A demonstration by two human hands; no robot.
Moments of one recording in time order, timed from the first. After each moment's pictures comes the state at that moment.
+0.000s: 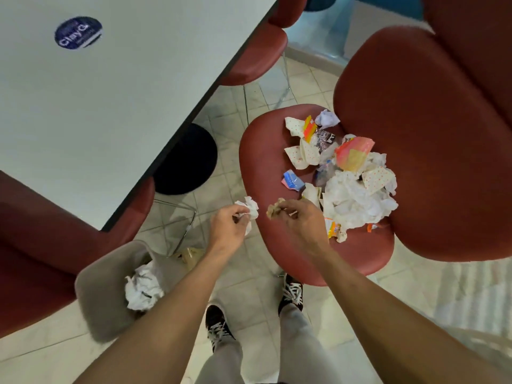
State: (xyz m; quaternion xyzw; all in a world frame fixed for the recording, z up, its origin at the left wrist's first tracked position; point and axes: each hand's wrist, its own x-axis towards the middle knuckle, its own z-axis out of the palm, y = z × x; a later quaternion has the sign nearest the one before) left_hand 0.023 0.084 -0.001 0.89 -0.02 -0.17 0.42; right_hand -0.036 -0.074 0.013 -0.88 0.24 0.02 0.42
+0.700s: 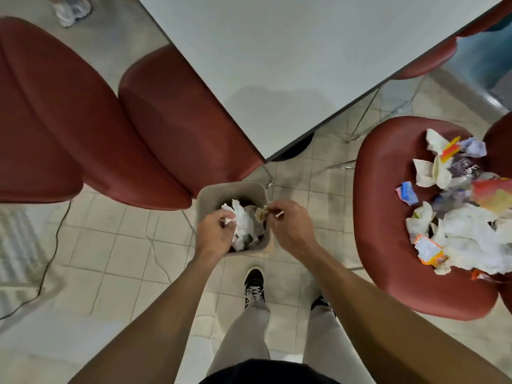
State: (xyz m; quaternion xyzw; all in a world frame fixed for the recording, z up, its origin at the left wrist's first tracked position) left_hand -0.054 0.386 -0.019 0.88 0.23 -0.10 0.41; right_hand -0.025 0.214 0.015 -0.91 0.04 0.18 0.38
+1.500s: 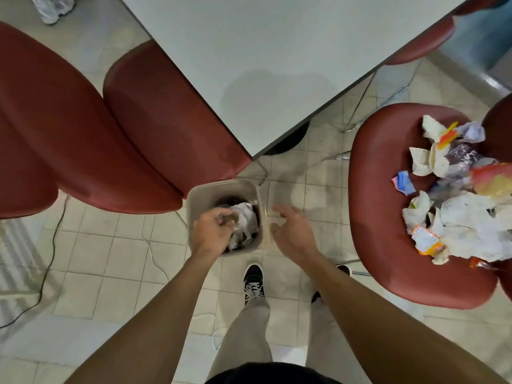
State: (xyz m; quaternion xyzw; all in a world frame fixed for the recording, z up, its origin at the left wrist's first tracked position) left_hand -0.044 0.369 -0.023 0.87 0.25 -0.13 0.41; right_hand -0.039 0.189 -0.017 -0.89 0.09 0.22 0.39
